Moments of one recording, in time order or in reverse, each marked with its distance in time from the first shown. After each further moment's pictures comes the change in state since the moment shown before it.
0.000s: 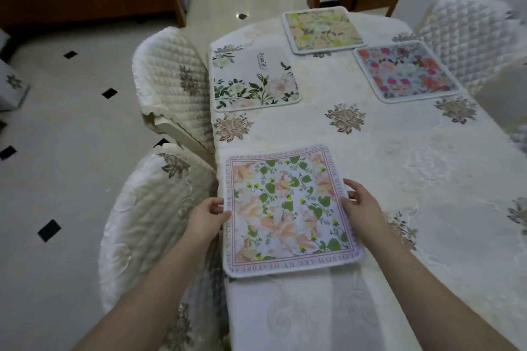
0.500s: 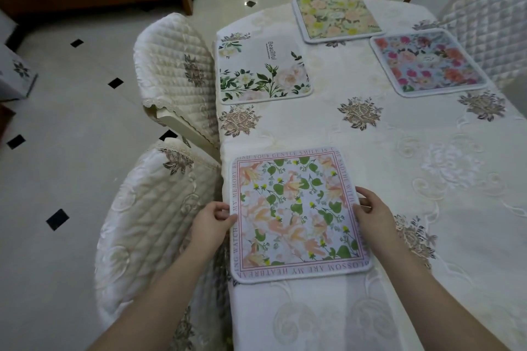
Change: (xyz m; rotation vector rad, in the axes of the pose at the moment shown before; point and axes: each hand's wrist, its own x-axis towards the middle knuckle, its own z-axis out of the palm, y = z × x) left_hand 0.015 -0.027 0.005 0.160 0.091 0.044; right_hand 0.016 0.028 0.012 -0.136 0.079 0.031
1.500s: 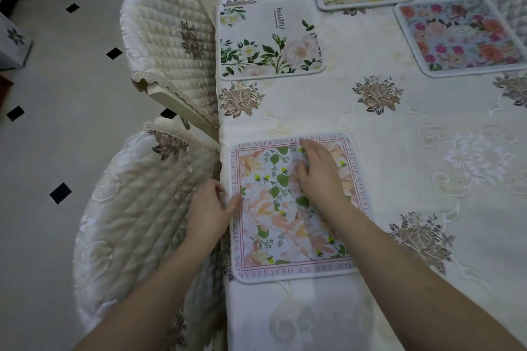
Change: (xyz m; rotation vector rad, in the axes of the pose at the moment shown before) left_hand 0.010 -0.001 0.010 0.416 0.175 0.230; right_hand 0.035 -0.073 0.098 -0.400 -0.122 -0.494
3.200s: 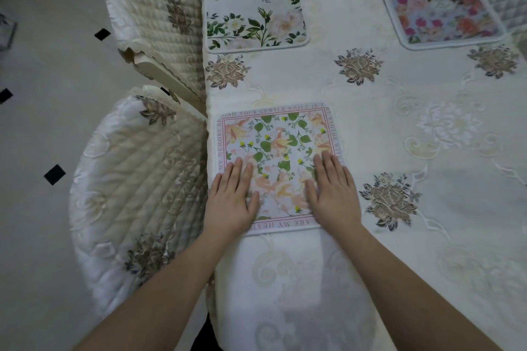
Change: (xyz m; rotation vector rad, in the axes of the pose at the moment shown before) left_hand -0.074 0.011 0.058 0.433 -0.104 0.366; right_hand -0.122 0.078 -0.004 -0.438 -0.036 0.004
